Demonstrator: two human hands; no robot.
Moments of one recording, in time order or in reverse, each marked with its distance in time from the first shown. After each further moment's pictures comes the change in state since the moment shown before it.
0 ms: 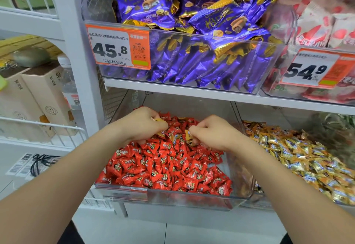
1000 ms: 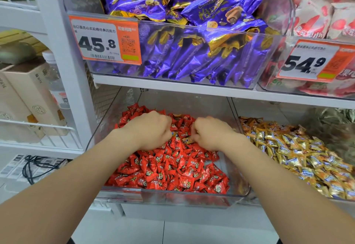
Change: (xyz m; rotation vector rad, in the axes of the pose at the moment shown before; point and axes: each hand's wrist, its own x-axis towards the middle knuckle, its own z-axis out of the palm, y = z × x) left_hand 0.013 0.007 0.030 0.746 -0.051 0.356; right_hand 0.030 0.022 0.015 -0.578 -0.025 -0.134
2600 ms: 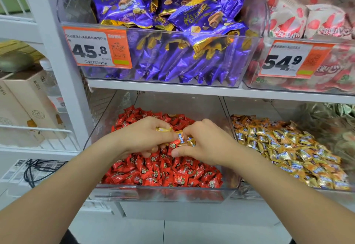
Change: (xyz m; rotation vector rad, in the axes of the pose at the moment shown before) left_hand -0.037 0.028 -0.018 -0.951 -0.173 -0.135; right_hand -0.066 -0.009 -0.015 0.210 0.186 -0.264
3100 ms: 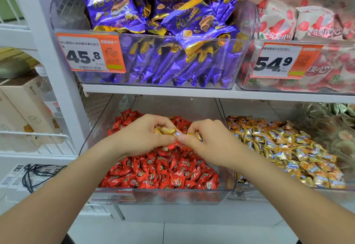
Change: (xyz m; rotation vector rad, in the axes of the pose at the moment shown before) left_hand 0.000 0.004 0.000 0.082 0.071 0.203; right_hand -0.017 0.011 -0.007 0.164 0.131 0.099
